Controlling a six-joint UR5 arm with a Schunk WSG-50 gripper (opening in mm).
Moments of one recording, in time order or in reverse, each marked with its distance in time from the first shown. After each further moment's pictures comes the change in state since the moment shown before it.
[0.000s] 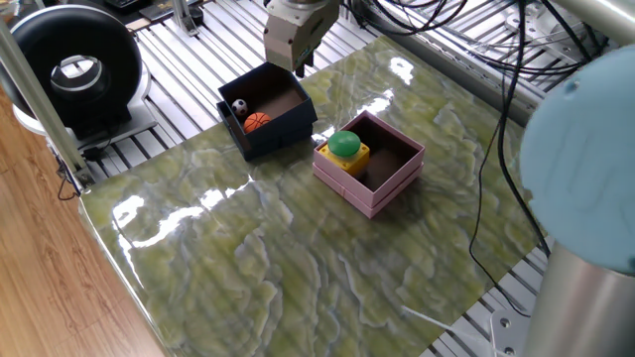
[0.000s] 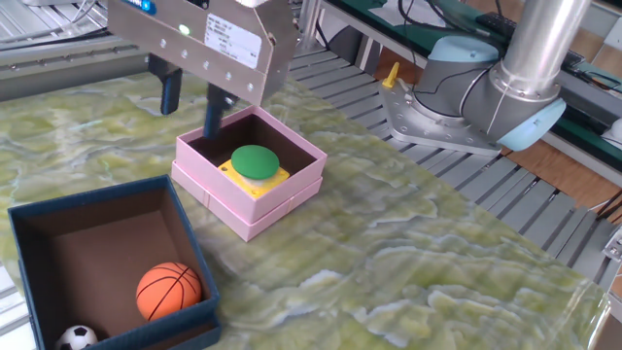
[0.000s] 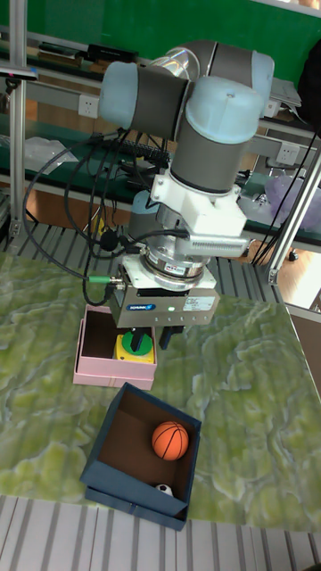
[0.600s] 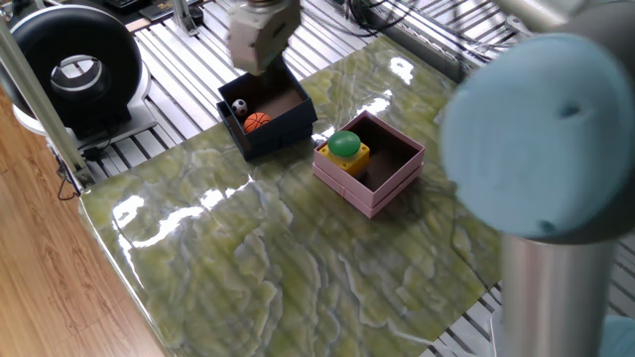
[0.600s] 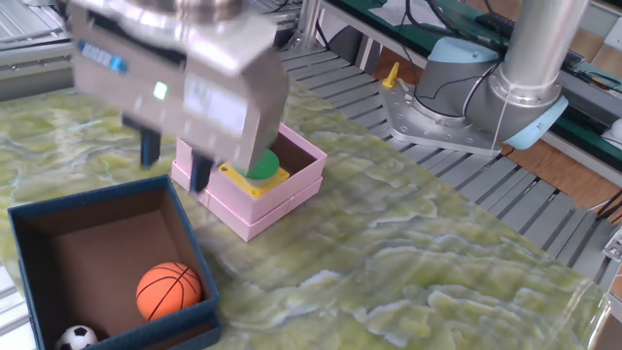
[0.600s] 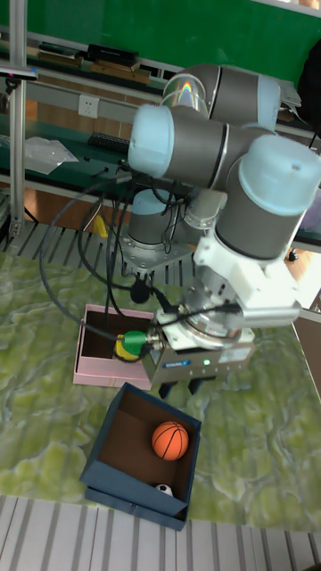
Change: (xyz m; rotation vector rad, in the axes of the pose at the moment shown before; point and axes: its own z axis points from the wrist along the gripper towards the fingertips) arm -0.068 0.027 0.025 -0.005 0.024 -0.023
